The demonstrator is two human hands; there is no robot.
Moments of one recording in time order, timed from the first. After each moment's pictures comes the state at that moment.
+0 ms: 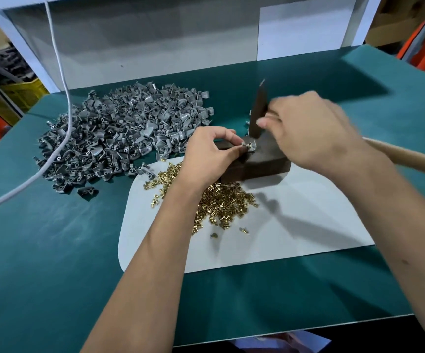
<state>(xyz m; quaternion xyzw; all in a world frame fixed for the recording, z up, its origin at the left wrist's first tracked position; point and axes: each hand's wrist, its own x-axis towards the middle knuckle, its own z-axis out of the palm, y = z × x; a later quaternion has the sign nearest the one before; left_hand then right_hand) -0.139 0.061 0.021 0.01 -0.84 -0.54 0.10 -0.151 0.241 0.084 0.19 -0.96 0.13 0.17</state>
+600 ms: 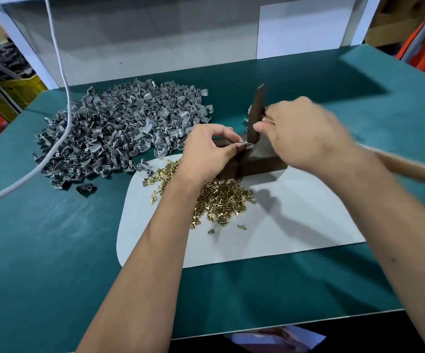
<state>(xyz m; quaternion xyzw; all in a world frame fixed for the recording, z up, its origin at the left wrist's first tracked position) -0.138 0.062 0.022 0.01 -0.83 -0.54 0.11 -0.147 0.235 0.083 0.18 -0.97 0.13 0.11</state>
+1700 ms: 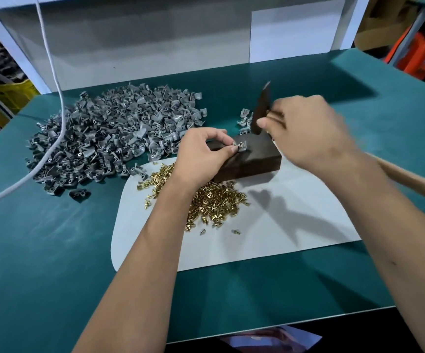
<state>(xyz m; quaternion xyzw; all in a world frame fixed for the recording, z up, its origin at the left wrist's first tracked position) -0.137 0.063 0.021 0.01 -0.83 -0.54 0.11 -0.153 0.250 0.080 0.15 -0.96 0.17 0.15</state>
